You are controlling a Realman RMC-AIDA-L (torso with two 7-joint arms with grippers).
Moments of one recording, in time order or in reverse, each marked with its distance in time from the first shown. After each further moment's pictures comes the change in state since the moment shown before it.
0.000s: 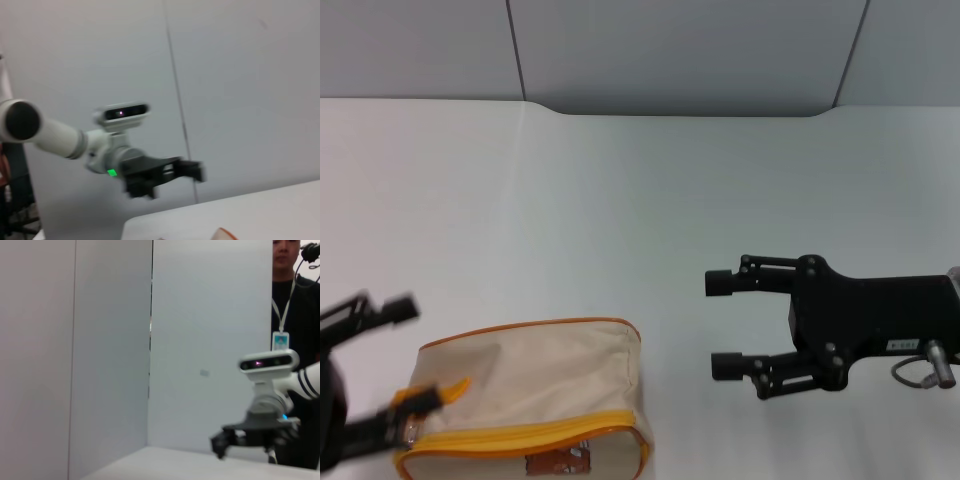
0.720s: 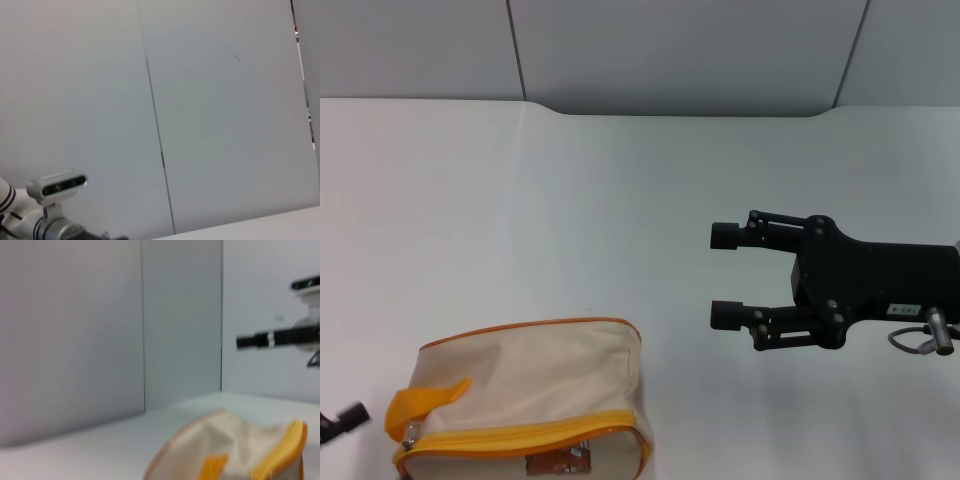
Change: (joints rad) left arm 0.273 -0.023 0.038 -0.127 -0.043 -0.153 0.320; right arm 0.017 0.000 0.054 0.026 0.052 0.021 -0.018
